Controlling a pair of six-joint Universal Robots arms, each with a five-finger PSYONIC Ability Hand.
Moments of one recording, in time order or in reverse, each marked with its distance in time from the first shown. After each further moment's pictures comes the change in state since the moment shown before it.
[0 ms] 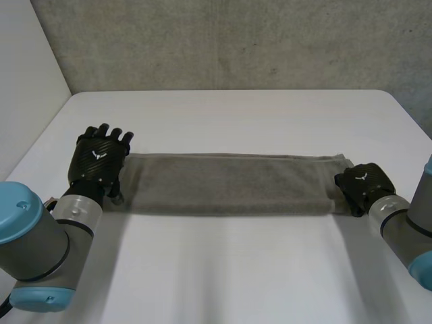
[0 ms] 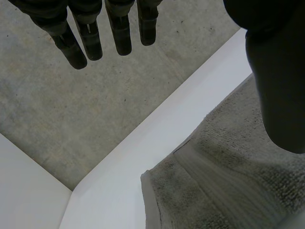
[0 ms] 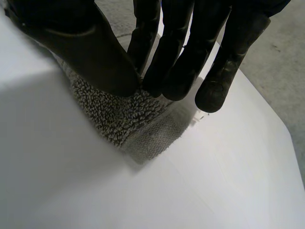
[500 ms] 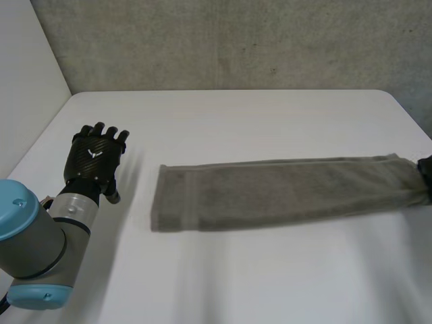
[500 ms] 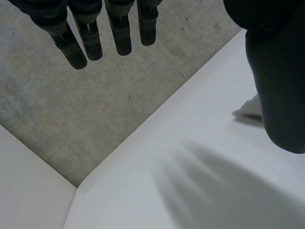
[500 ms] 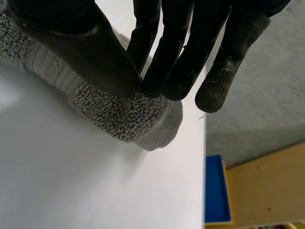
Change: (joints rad) left arm 0.017 0.002 0.002 0.000 0.001 0.000; right arm -0.323 -0.010 -0.122 0.087 0.019 -0.029; left_hand -0.001 0.000 0.000 0.000 0.000; right_hand 0.002 0.000 0.000 0.000 0.000
